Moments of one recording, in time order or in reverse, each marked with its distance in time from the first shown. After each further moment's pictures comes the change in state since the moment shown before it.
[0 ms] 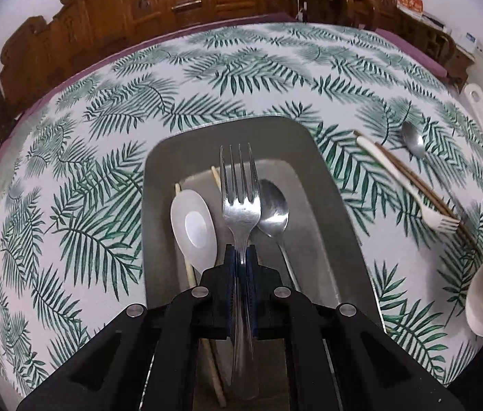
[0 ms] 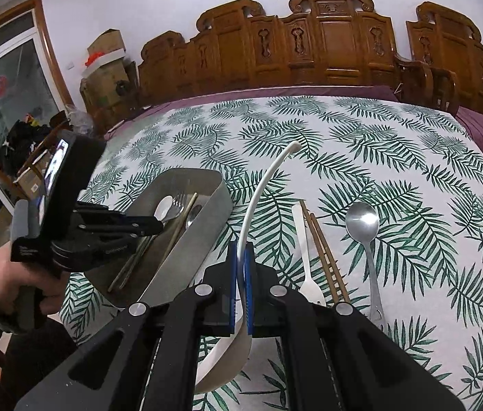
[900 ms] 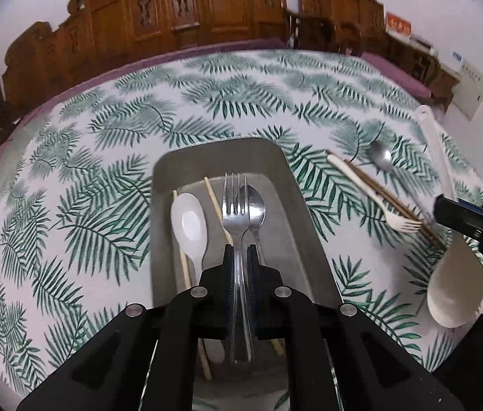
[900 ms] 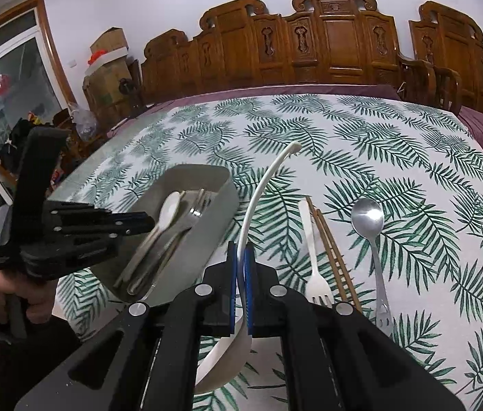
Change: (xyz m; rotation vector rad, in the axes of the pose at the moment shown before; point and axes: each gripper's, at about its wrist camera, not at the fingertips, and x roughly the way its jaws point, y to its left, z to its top) left arm -0.049 0.002 -0.022 -0.035 -0.127 -0.060; right arm -0.005 0.010 0.000 -0.008 0.000 0.015
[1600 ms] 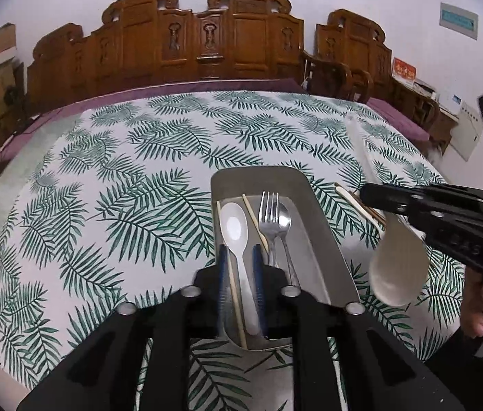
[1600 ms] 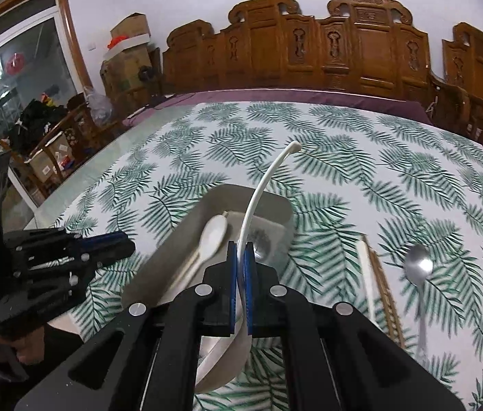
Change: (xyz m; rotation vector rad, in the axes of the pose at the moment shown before) left arm -0.055 0.040 -0.026 -0.090 -0.154 -0.012; right arm 0.042 0.068 0.044 -0.087 0.030 0.042
